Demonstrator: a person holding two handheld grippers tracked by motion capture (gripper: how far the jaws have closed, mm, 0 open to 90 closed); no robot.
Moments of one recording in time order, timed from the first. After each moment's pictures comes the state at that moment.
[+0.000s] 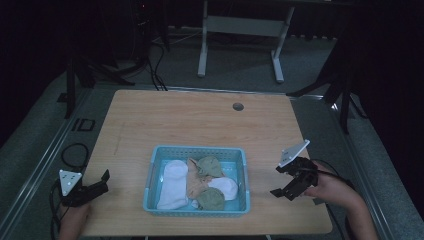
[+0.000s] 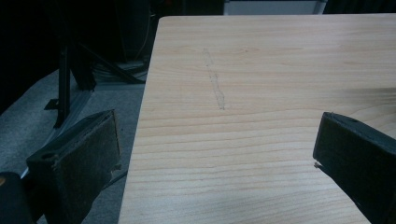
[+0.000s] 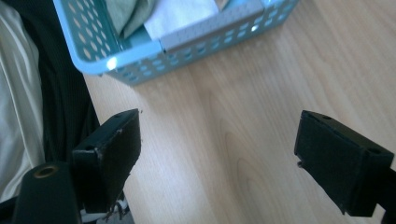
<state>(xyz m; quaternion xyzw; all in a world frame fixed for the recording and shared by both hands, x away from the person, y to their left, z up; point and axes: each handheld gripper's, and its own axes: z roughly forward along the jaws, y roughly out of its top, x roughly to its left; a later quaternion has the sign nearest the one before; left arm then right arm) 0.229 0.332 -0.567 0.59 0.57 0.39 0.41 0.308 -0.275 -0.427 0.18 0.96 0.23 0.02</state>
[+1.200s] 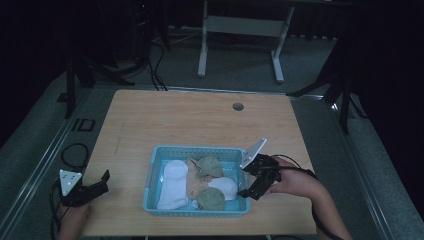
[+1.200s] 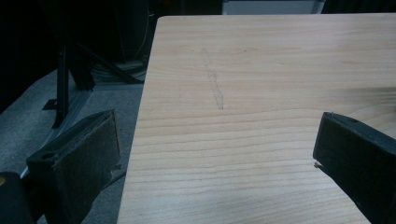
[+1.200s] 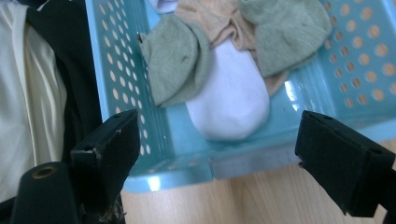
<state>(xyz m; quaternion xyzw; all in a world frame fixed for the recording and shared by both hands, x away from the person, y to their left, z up) 0.229 0.332 -0.567 0.59 0.57 0.39 0.41 0.311 -0.179 -0.431 0.10 0.97 0.23 0.00</state>
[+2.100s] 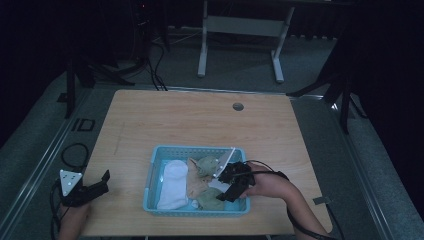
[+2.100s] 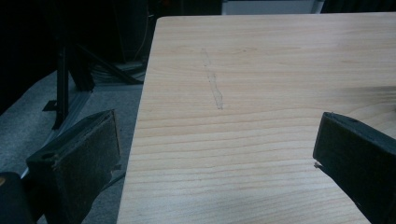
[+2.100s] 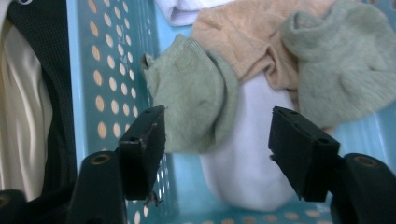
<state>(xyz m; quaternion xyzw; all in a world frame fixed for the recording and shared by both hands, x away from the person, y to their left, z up) 0.229 0.331 -0.567 0.60 0.57 0.39 0.41 0.310 -0.120 -0.469 0.06 0.98 0.20 -0.02</state>
